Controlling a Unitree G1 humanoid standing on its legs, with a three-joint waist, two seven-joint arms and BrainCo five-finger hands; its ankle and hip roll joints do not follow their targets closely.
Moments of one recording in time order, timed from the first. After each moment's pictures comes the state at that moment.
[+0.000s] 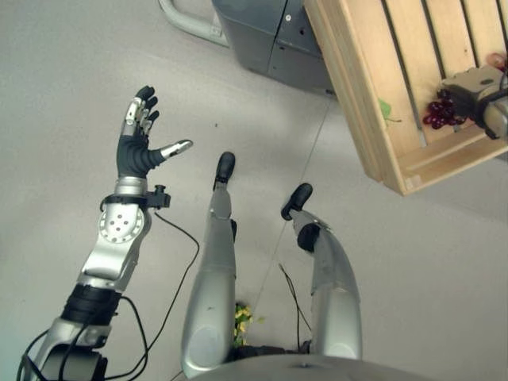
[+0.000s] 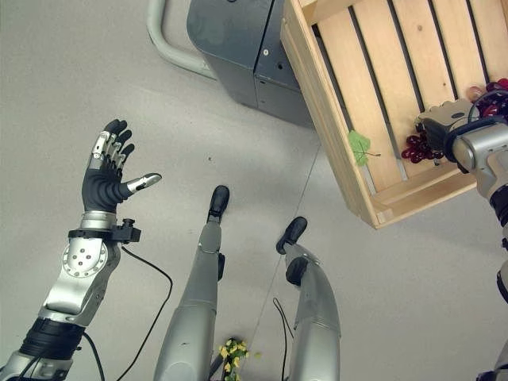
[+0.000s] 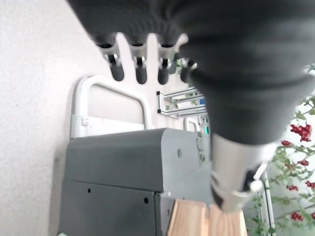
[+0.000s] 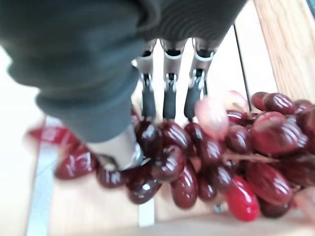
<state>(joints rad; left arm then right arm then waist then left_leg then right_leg) -0.22 0.61 -0.08 -0.06 -0.34 -0.30 0.24 -1.24 -1.15 0.99 0.90 -0.64 -0.09 0.08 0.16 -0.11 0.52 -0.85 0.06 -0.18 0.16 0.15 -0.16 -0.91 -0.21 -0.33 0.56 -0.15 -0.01</state>
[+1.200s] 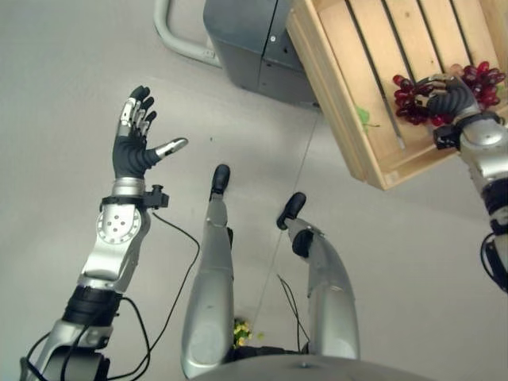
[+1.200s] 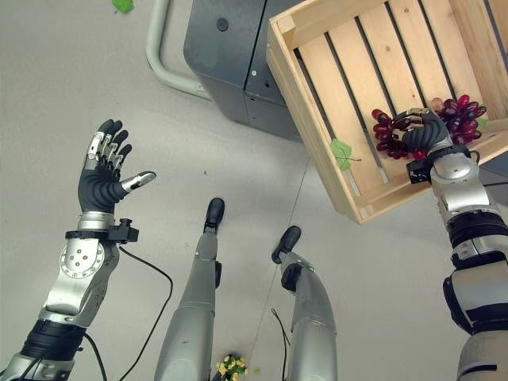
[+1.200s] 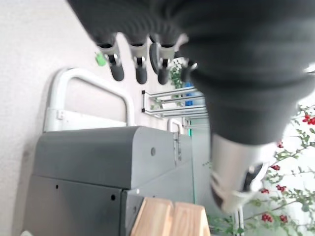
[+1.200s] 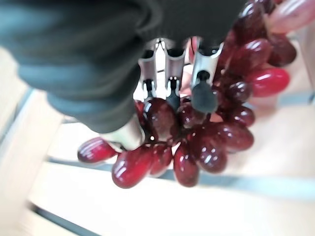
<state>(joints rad) -0.21 0.59 -0.03 -0.06 -0.39 -0.30 0.21 -0.89 -0.85 0.30 0.87 0.64 -0.09 0.04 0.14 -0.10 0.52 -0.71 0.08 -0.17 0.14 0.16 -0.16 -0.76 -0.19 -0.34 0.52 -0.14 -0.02</state>
